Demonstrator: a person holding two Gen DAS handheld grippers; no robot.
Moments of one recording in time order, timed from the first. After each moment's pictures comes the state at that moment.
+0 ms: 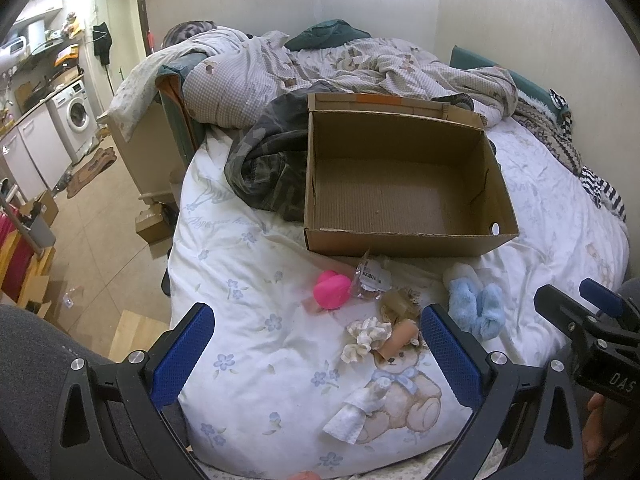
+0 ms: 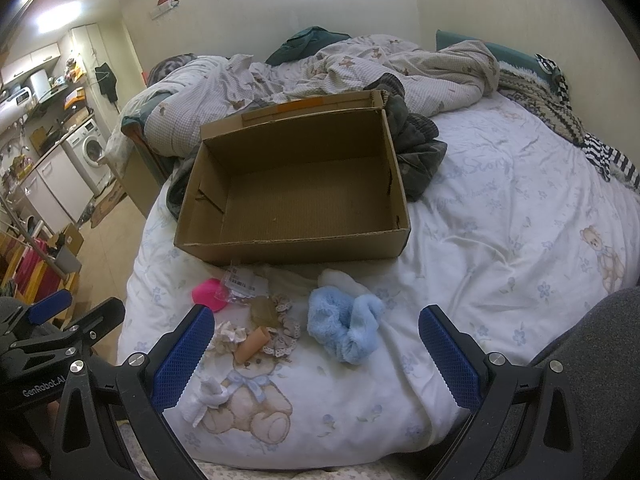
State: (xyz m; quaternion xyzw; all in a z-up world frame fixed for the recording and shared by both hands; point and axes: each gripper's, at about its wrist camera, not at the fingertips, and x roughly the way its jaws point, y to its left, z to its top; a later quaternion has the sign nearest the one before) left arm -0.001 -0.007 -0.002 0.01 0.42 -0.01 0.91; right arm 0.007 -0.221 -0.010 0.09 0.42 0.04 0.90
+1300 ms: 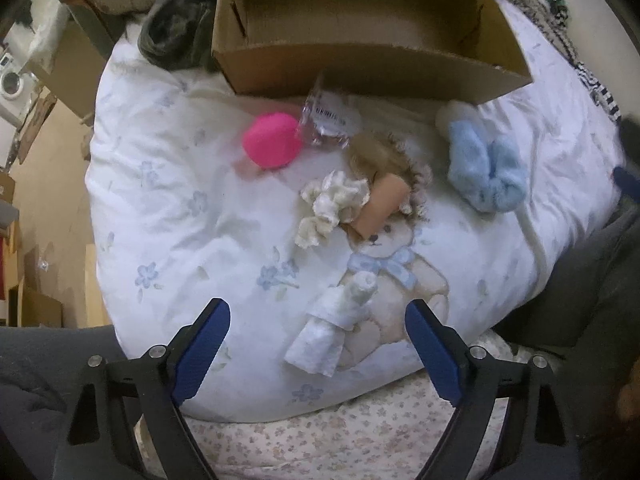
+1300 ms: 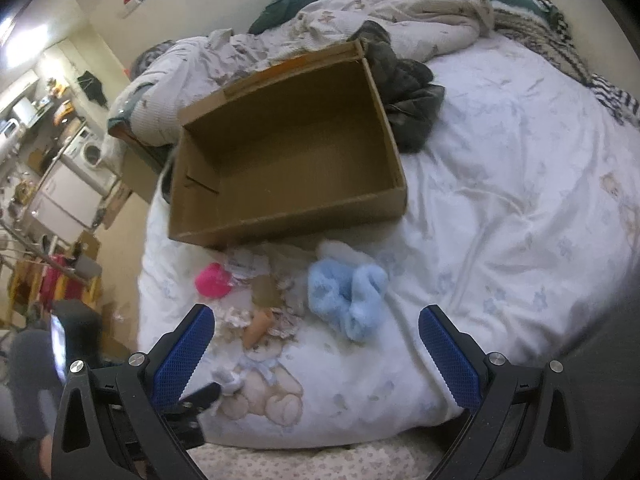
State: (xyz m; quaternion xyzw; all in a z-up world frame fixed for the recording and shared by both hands) left arm 0.016 -0.035 -0.105 0.05 0.64 -0.08 0.76; right arm 0.031 -0.252 -0.024 0.16 0.50 0.06 0.85
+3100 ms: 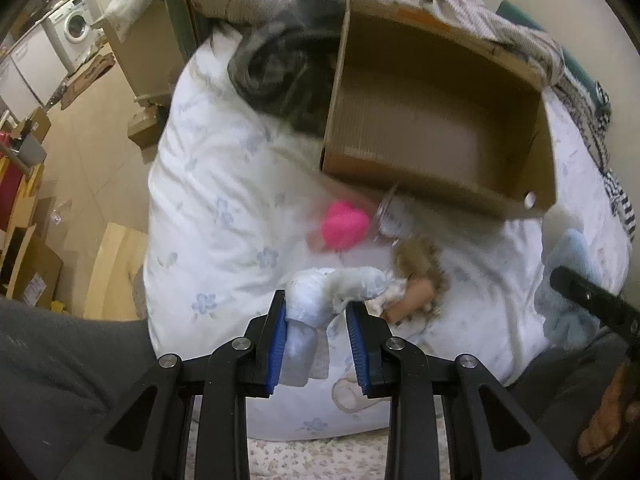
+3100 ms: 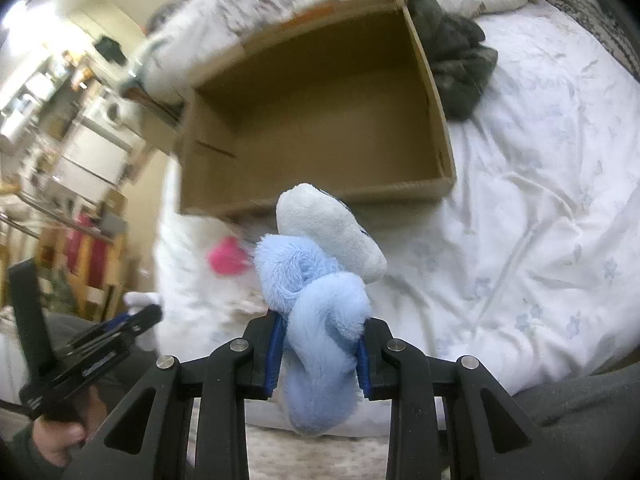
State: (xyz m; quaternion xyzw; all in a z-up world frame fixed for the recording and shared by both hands) left arm 0.047 0.024 -0.025 -0.06 0.58 0.01 0.81; right arm 0.066 -0.259 -0.034 0.17 0.56 0.15 0.80
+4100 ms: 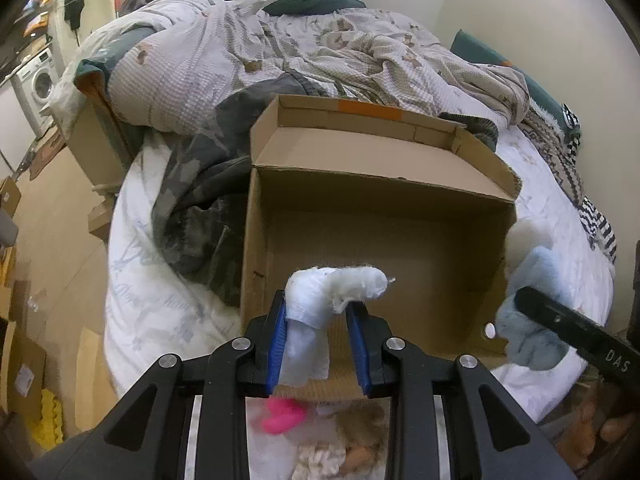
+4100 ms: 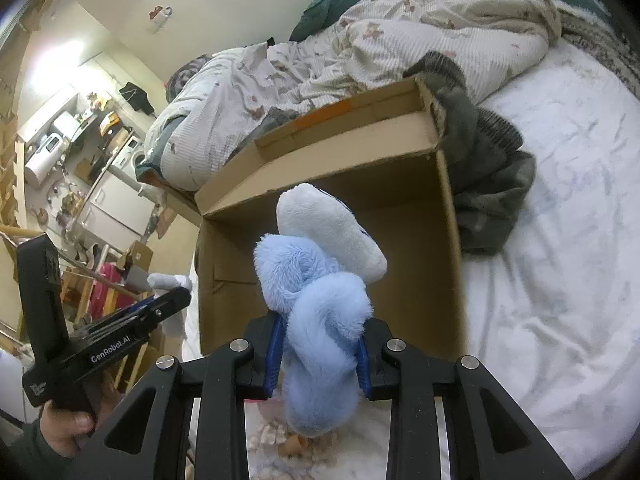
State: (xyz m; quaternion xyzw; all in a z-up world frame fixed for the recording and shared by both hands) left arm 0.202 -0.023 0.011 -0.03 0.50 -0.06 0.86; right arm 0.183 -0.269 -0.013 0.21 0.48 0.17 0.84
